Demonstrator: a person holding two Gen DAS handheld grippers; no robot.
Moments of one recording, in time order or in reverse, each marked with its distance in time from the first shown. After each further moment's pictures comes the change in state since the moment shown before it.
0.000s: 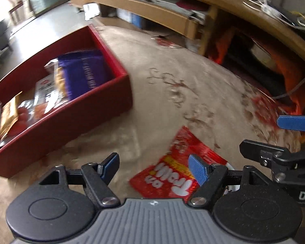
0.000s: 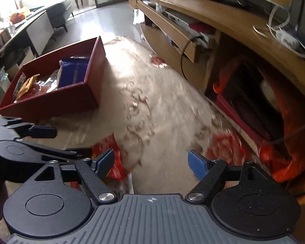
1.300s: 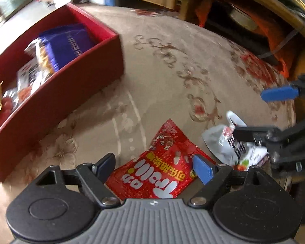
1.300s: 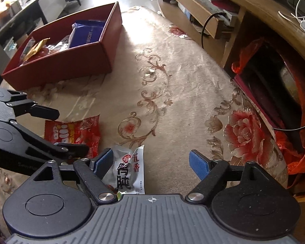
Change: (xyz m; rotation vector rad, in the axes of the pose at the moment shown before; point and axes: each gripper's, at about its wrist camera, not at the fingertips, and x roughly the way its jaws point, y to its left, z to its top) left arm 0.014 0.027 -0.026 0.161 0.118 -0.101; right arm 0.022 0.015 -0.016 -0.096 0.137 0.045
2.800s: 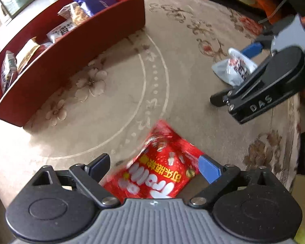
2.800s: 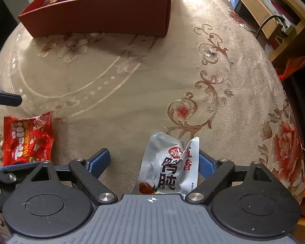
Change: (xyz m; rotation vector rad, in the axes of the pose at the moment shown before) left arm -0.026 0.018 -0.083 0.013 0.062 0.090; right arm 0.041 0.066 0.005 -0.237 0.168 0.011
